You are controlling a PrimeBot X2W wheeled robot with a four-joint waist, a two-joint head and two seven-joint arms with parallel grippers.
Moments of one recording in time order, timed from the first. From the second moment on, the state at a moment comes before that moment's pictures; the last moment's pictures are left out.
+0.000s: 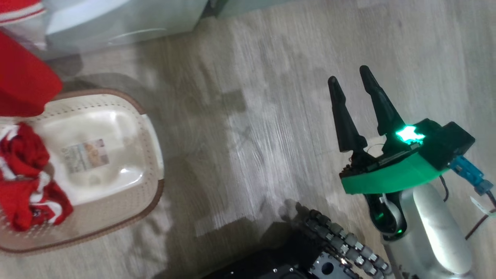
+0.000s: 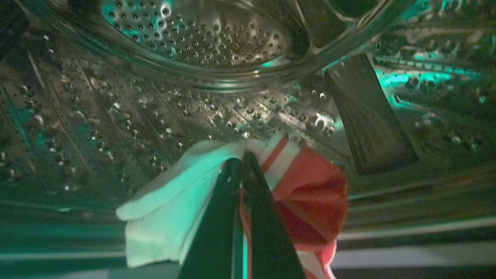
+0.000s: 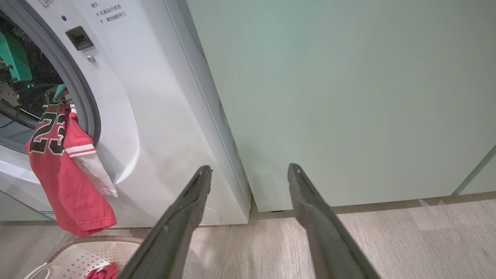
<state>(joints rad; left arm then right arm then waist) -1.32 0.51 -0.16 0.67 -0.37 0.05 0.41 -0.28 -0.05 0.21 0.01 0.37 0.13 -0.25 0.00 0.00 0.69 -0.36</state>
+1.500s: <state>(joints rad) -0.93 0.40 -0.17 0.44 -0.37 0.17 -0.20 -0.29 -0.05 0.17 0.02 0.32 0.13 -0.25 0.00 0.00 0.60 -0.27</state>
